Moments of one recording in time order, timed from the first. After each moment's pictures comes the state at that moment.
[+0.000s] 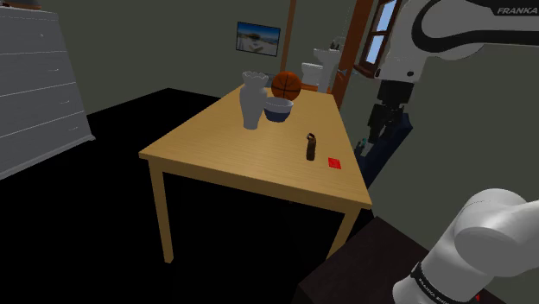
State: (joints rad) arm 0.00 -0.75 -0.07 -2.40 0.05 1.51 -0.05
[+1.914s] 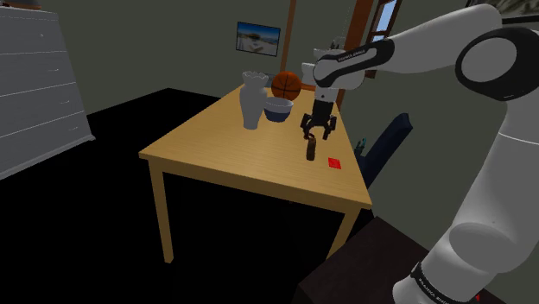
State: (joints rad) arm -0.08 0.16 -0.13 -1.88 0.10 1.92 0.13
